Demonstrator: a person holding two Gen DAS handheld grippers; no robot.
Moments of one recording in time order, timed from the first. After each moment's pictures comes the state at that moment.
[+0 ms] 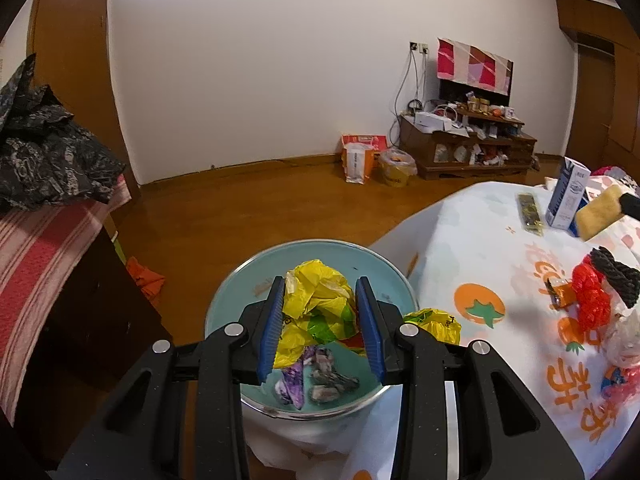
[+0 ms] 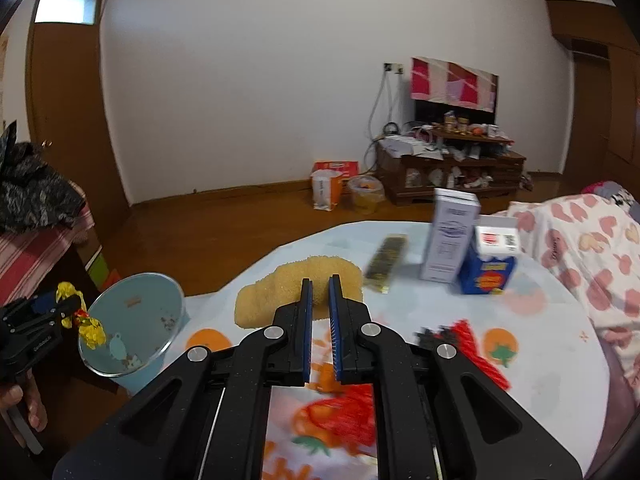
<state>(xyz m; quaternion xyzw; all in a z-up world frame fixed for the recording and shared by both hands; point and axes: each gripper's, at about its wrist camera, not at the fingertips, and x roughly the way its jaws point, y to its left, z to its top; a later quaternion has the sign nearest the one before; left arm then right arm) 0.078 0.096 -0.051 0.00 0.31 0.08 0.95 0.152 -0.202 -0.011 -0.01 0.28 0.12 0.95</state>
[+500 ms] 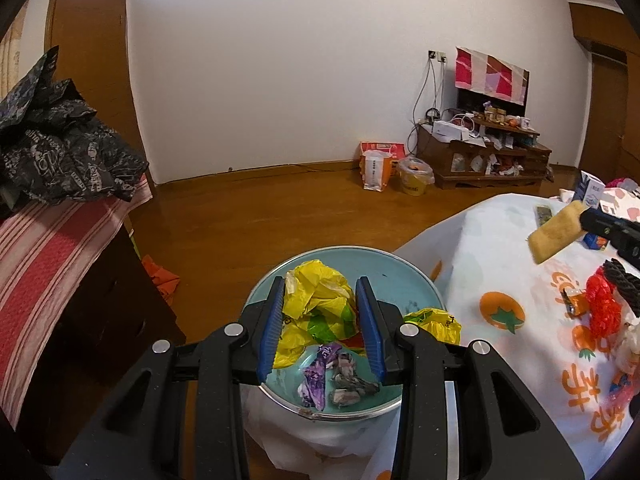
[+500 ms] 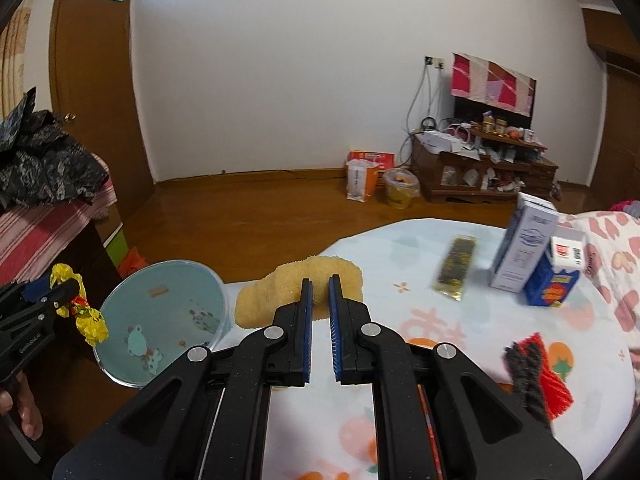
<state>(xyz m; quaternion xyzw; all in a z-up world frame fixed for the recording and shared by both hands) 0.067 0.118 -0.045 -0.01 0.30 0.11 0.95 0.171 -0.126 -0.031 -0.04 0.29 0.17 0.94</state>
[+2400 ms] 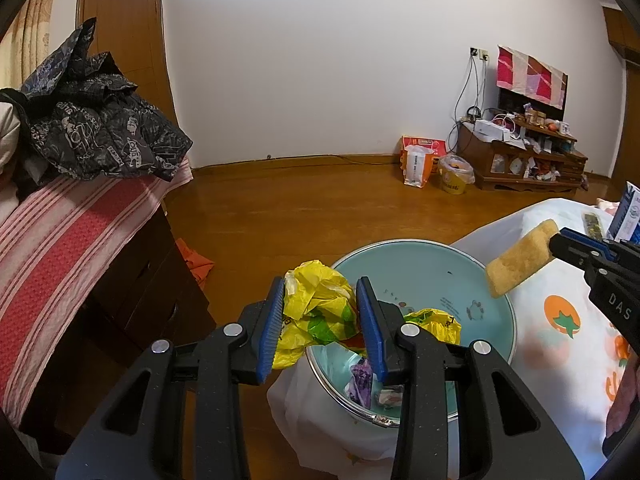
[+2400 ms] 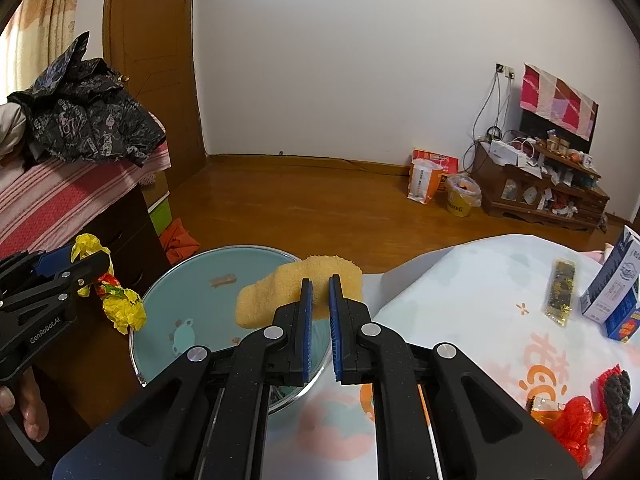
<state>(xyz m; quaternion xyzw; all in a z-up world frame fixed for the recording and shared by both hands) 0.071 0.164 -0.062 -0.02 0.31 0.18 0.93 0.179 -0.021 -0.062 -0.08 0.30 0.26 0.91</state>
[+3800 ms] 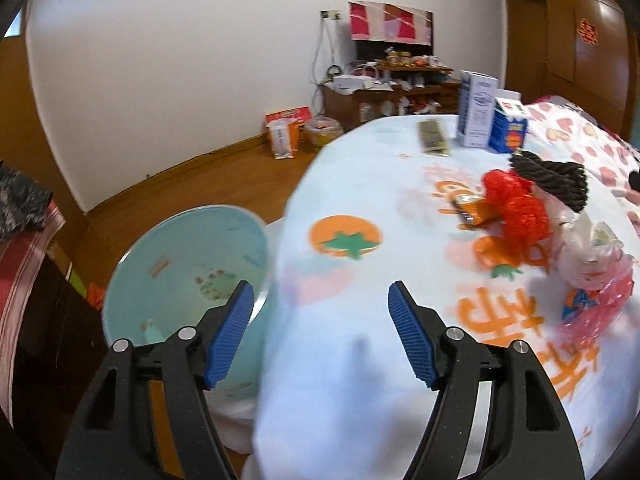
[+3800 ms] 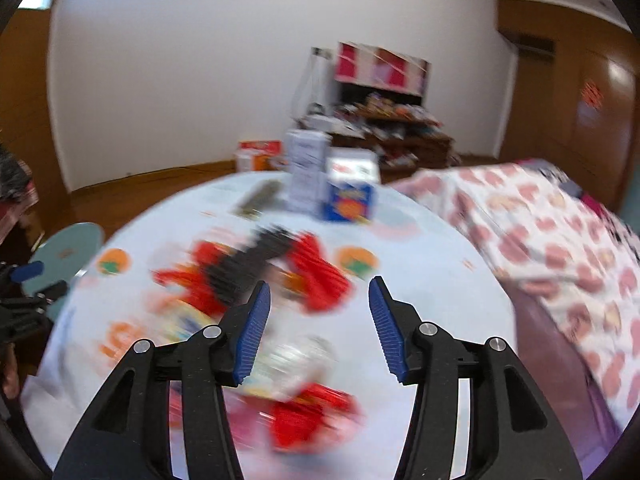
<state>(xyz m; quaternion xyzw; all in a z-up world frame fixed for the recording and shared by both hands) 0.065 -0.030 -0.093 0.07 0.36 -0.04 0.93 0.055 -0.334 -0.045 -0.03 0.30 -0.02 0.95</state>
